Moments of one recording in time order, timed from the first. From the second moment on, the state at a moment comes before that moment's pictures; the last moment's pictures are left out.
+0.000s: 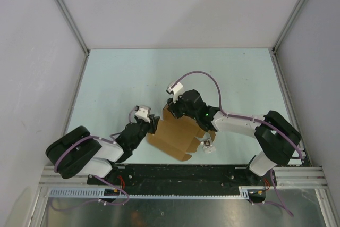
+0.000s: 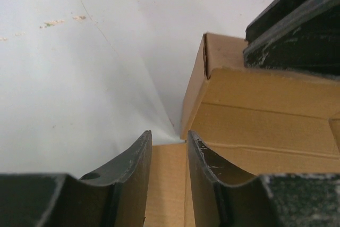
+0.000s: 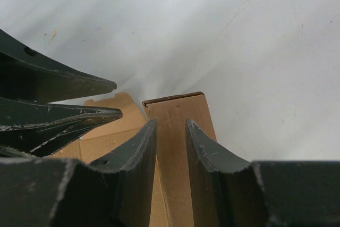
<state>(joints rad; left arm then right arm) -0.77 1.37 0.07 1.11 -0.29 -0.21 0.90 1.58 0.90 0.27 0.01 0.06</state>
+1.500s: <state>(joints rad) -0.77 1.56 0.21 1.10 -0.27 -0.21 0.88 1.63 0.90 0.32 0.05 0.07</state>
